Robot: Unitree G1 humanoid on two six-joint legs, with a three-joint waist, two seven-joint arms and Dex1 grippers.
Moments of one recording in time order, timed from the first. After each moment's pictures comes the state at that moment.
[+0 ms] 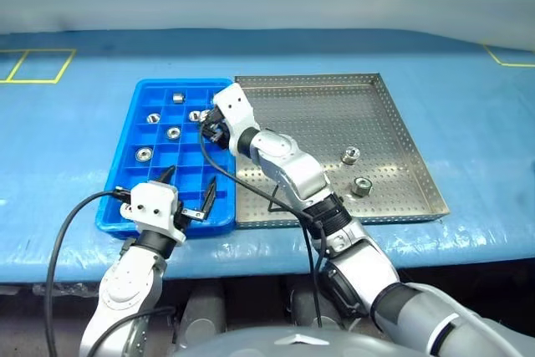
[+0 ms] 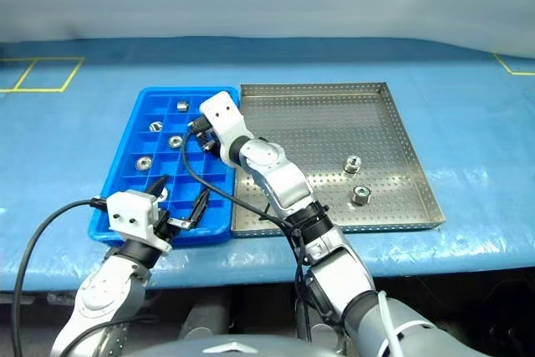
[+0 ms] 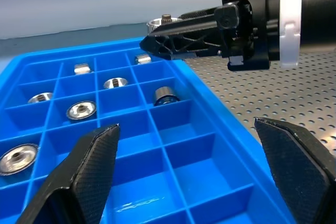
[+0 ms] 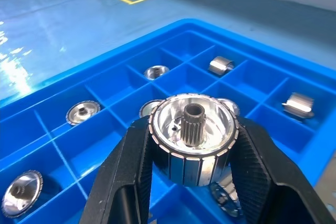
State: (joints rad) left arm 0.42 0.21 -0.03 -0.76 -0.14 0.34 -0.15; right arm -0.75 0.13 0.33 0.29 0.10 0.53 0.34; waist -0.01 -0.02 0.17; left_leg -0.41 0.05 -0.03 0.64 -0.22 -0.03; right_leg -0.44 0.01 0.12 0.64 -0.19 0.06
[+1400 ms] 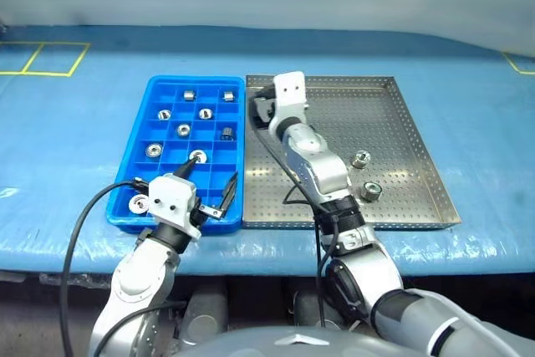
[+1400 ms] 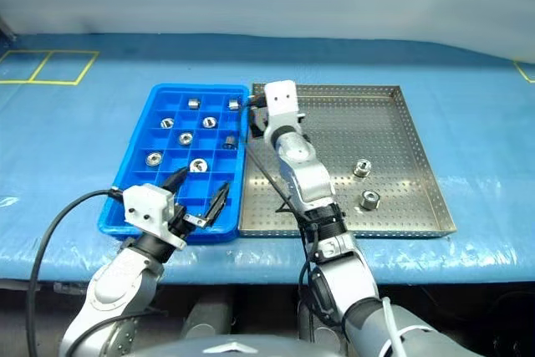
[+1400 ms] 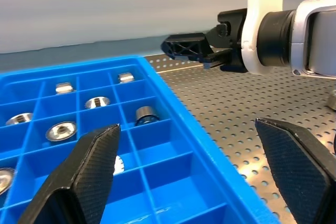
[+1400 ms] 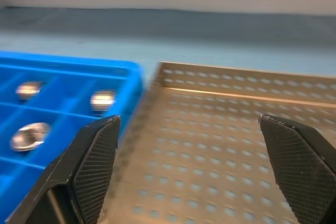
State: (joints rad) left arm 0.30 0.21 -0.13 -0.75 -0.16 0.37 -0.25; right arm -0.64 0.13 0.02 0.19 0.03 0.51 -0.12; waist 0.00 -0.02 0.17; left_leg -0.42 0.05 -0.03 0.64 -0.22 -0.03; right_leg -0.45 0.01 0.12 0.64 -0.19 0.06
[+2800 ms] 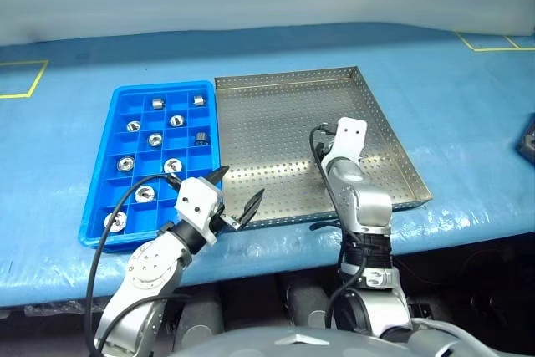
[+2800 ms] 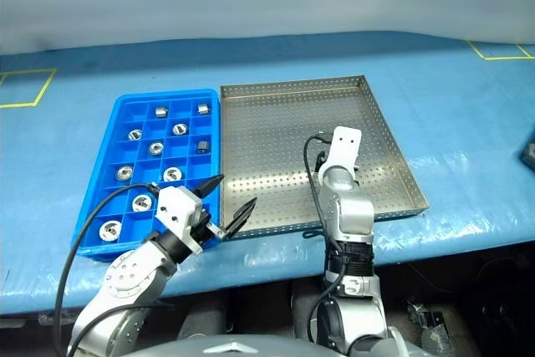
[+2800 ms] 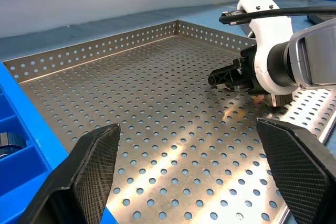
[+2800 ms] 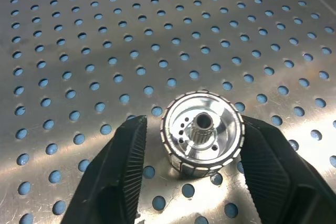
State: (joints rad) left arm 0.25 0.28 -0.20 -0.68 -0.18 0.39 -0.37; right arm -0.45 0.13 -0.17 -0.04 0.02 0.86 -0.29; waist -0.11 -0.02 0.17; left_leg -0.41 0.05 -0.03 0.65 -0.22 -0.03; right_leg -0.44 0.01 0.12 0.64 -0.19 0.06
